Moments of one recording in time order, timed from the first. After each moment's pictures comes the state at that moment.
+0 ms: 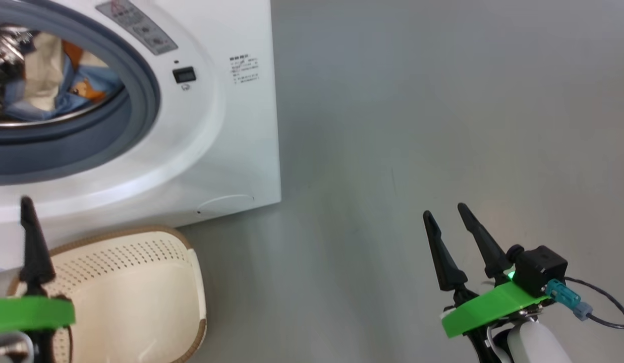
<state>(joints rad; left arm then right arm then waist) -0.19 0.22 0.16 0.12 -0.40 -0.09 -0.26 -0.20 -0.05 0.12 0.21 0.29 0.13 -0.26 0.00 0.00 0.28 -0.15</state>
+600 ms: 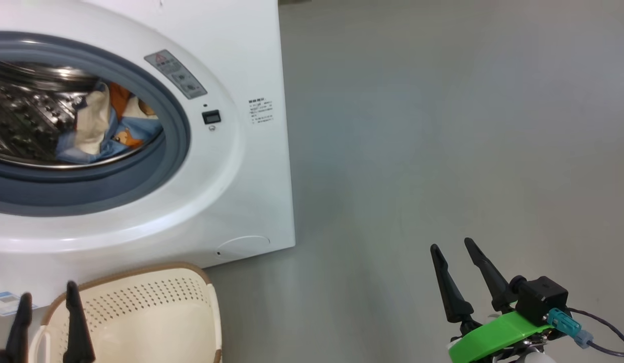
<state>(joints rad) 0.08 0.05 0.23 0.01 -0.23 -0.13 -0.26 -0.10 -0.05 0.09 0.22 0.27 0.13 -0.26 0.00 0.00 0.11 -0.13</state>
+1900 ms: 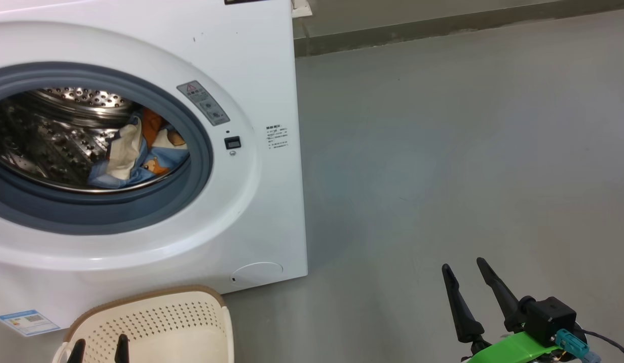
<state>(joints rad) 0.27 0.04 0.15 -0.04 -0.21 -0.08 -0.26 -0.02 -0.05 0.06 0.19 0.22 0.13 -0.26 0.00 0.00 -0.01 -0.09</state>
